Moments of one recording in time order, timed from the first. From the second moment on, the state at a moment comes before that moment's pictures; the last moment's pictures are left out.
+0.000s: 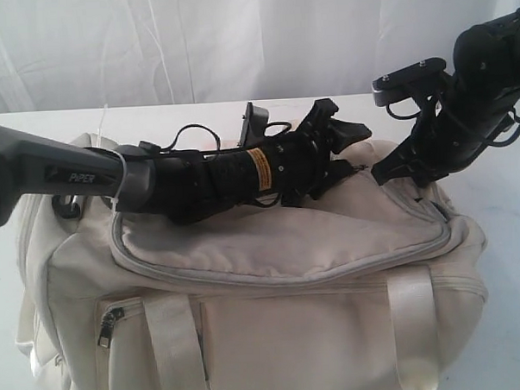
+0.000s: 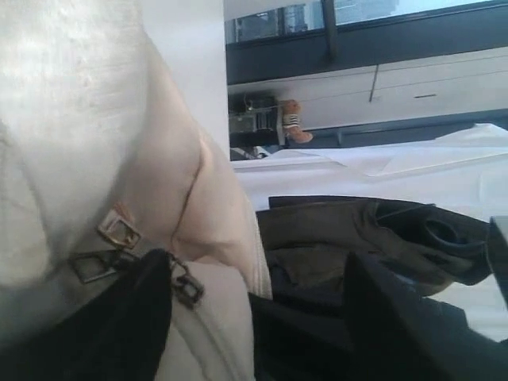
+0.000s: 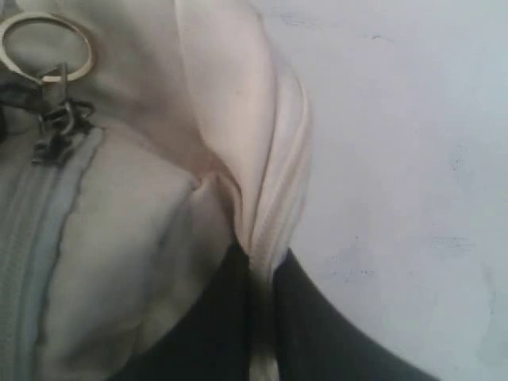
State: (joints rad) left arm -0.71 2.20 -1.42 0.72 -0.72 -1.94; right arm 0.37 1.76 -1.20 -0.17 0.70 -0.04
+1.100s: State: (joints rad) left arm -0.61 2.22 -1.45 0.99 -0.86 -1.98; right arm 0.37 1.76 -1.20 -0.17 0.69 -0.04
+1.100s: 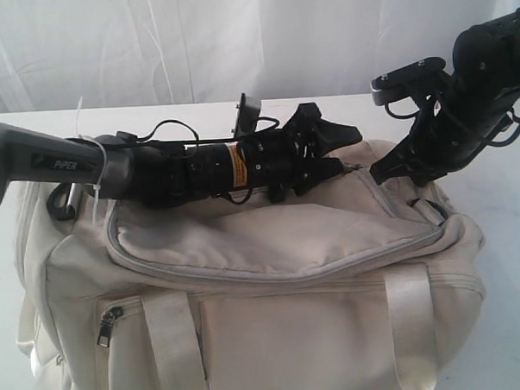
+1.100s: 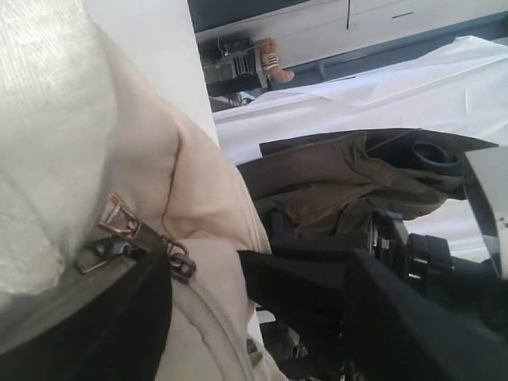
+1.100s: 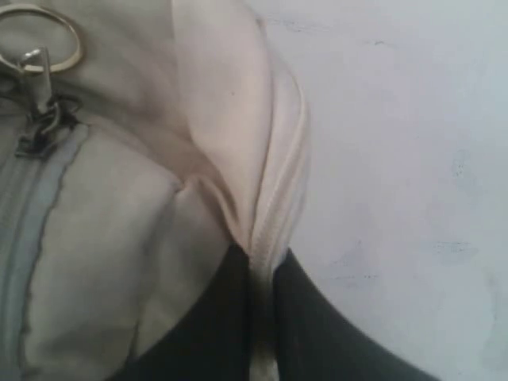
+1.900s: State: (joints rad) left arm -0.66 2.20 -1.46 0.99 -0.58 -1.97; right arm 0.37 1.76 -1.20 -0.17 0.67 -0.04
